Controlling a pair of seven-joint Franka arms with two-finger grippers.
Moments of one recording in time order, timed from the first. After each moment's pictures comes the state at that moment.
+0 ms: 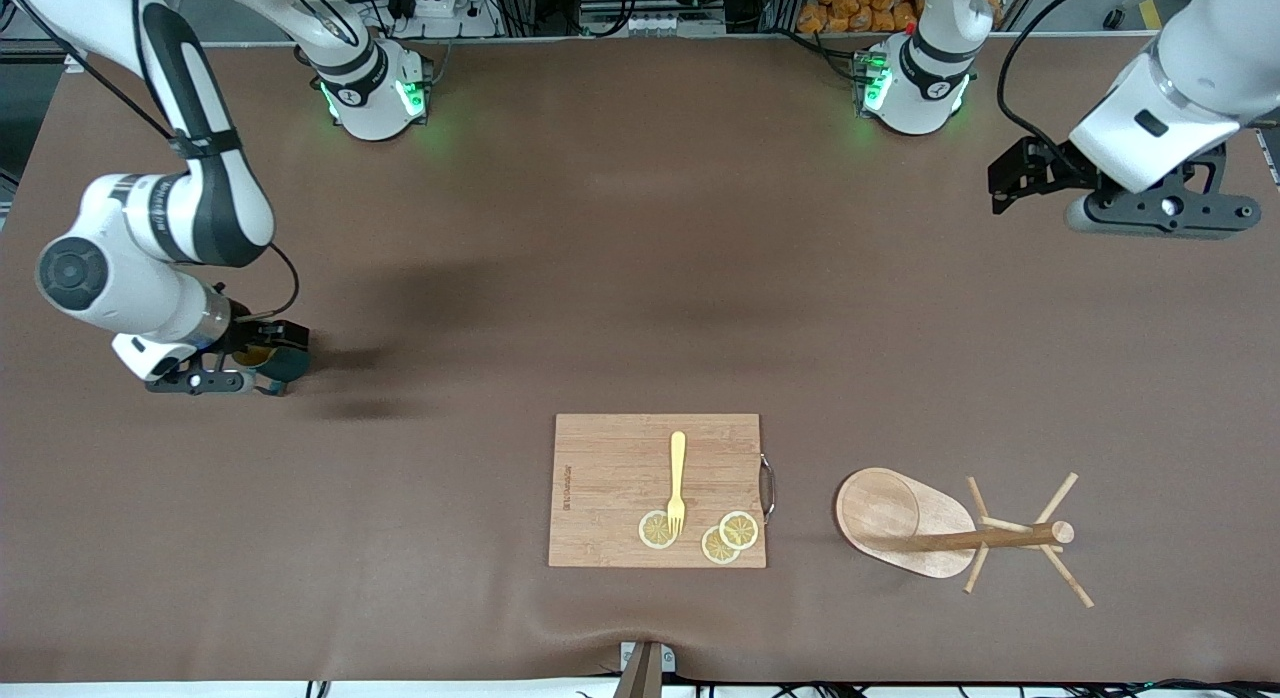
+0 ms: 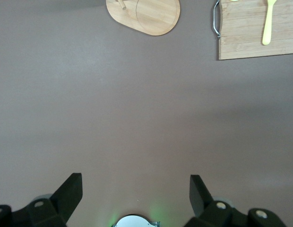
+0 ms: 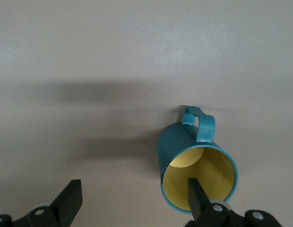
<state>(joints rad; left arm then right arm) -0.10 0.03 -0.13 -1.50 0.01 1.44 -0.14 0.02 0.23 -0.07 -2.14 -0.02 2.26 -0.05</state>
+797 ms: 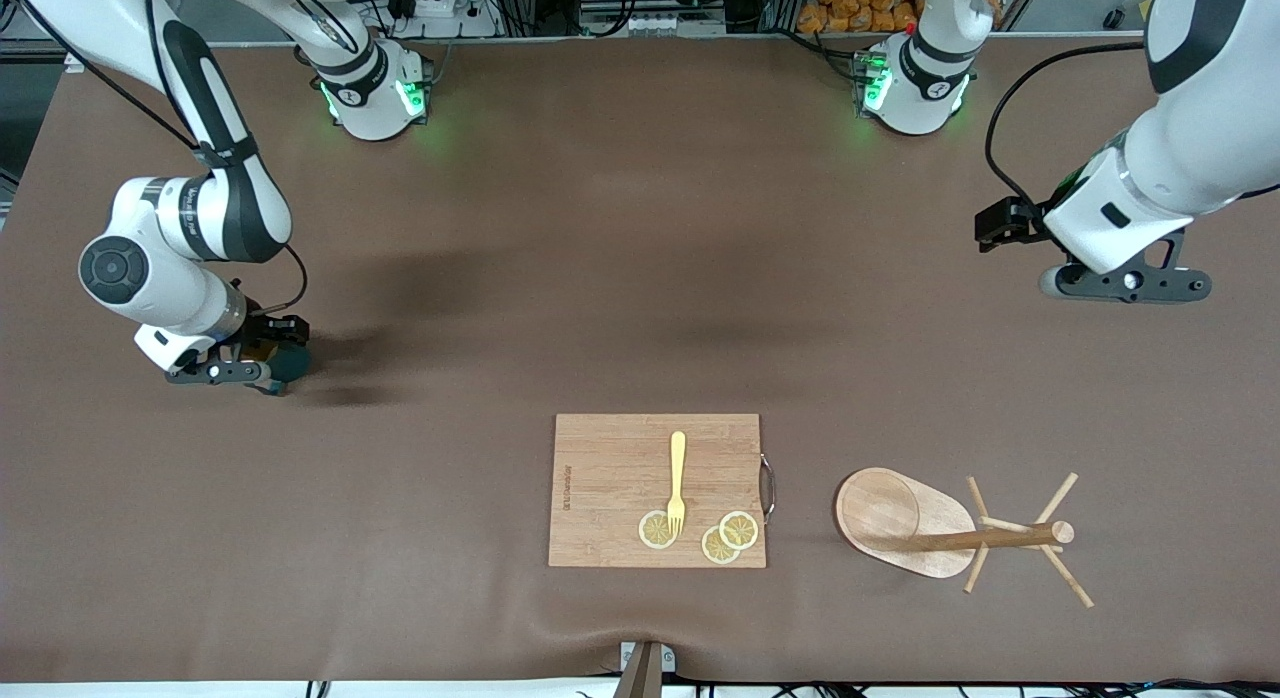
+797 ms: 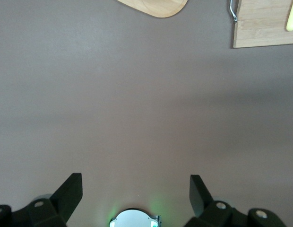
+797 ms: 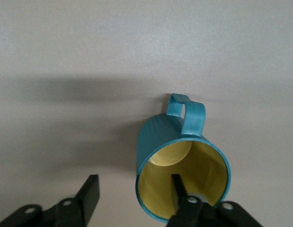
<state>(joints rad) -0.08 0.12 -0.13 -1.51 0.01 1.44 -0.14 -0.01 0.25 -0.07 -2.20 -0.10 2.33 -0.05</state>
